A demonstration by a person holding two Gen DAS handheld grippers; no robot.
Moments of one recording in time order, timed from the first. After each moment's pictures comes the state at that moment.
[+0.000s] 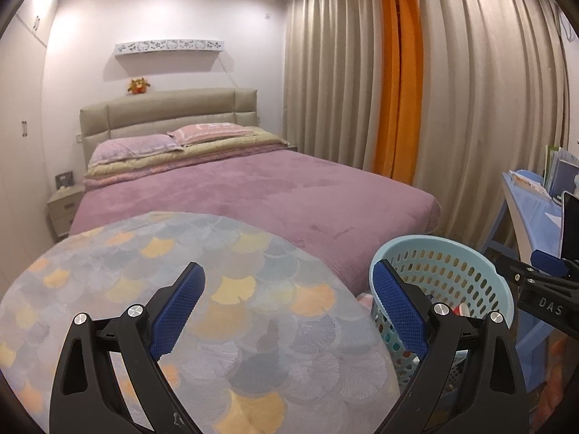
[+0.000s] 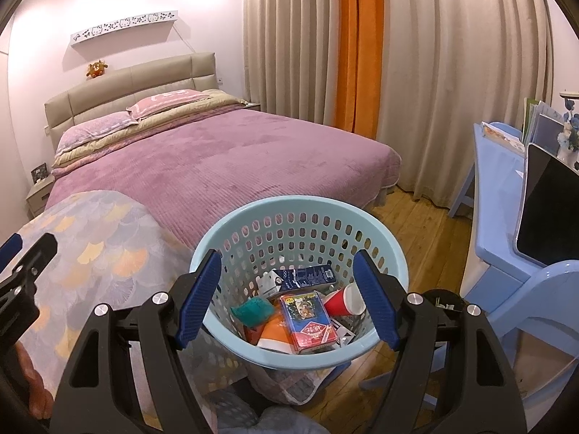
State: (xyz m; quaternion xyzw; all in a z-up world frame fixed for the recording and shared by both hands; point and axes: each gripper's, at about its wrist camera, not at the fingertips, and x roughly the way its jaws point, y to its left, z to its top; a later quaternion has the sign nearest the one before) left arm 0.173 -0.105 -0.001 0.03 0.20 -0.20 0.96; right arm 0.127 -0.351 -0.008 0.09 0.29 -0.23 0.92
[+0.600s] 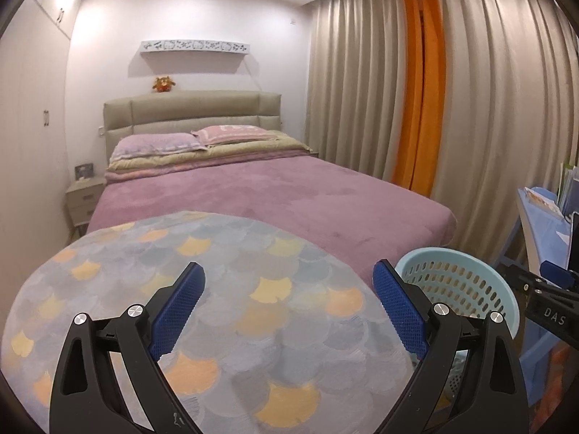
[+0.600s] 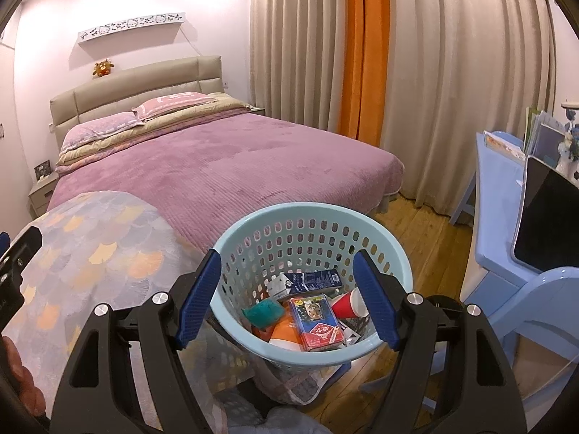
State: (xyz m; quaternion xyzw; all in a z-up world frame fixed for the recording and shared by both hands) left arm 0.166 -0.070 0.016 0.01 0.20 -0.16 0.97; right arm 0.125 -0.327 0.004 0.07 0.28 -0.23 0.93
